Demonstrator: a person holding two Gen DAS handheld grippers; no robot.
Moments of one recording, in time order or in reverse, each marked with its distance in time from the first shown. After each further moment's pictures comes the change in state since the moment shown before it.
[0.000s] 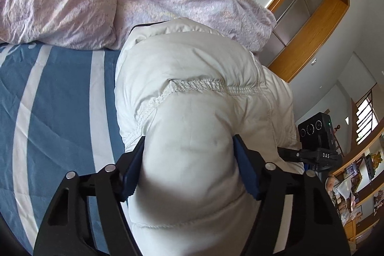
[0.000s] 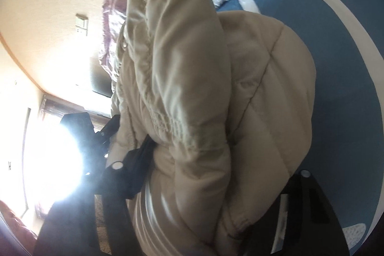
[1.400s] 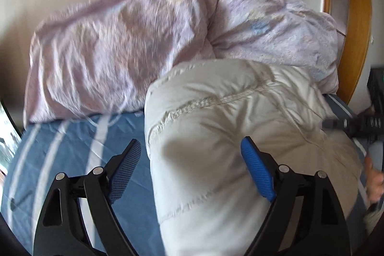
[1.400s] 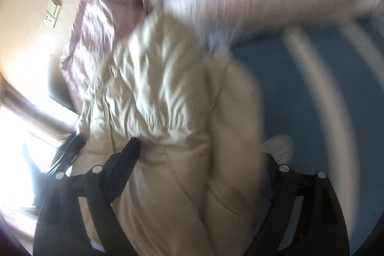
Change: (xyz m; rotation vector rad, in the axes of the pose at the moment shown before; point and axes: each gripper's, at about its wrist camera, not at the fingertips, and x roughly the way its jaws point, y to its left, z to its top) left arm -0.064 0.064 0.034 0.263 -0.200 0.545; right arm 0.085 0.084 0.058 -0.178 -0.239 -0.410
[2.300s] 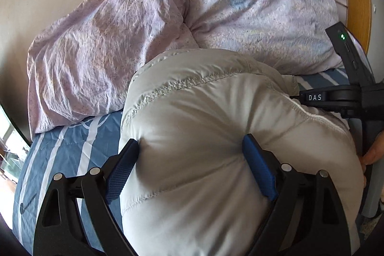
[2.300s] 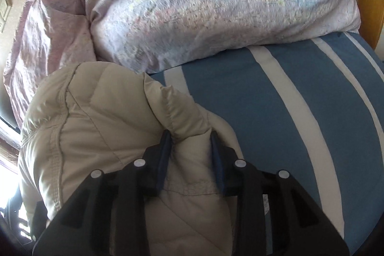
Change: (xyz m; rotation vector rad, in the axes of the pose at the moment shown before) left arm 0.040 -0.063 -0.009 0.110 0.077 0.106; right arm 0.089 0.016 0.015 0.052 0.041 -0.297
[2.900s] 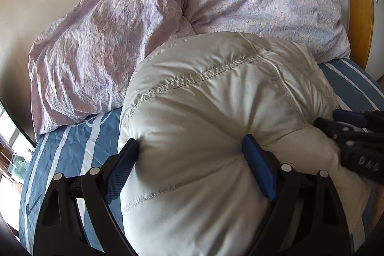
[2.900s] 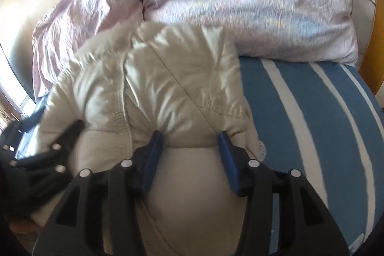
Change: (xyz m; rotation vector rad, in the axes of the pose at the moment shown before) left arm 0.004 -0.005 -0.003 0.031 0.034 0.028; right arm -0.062 0.018 -0.079 -0.229 -0.111 0.019
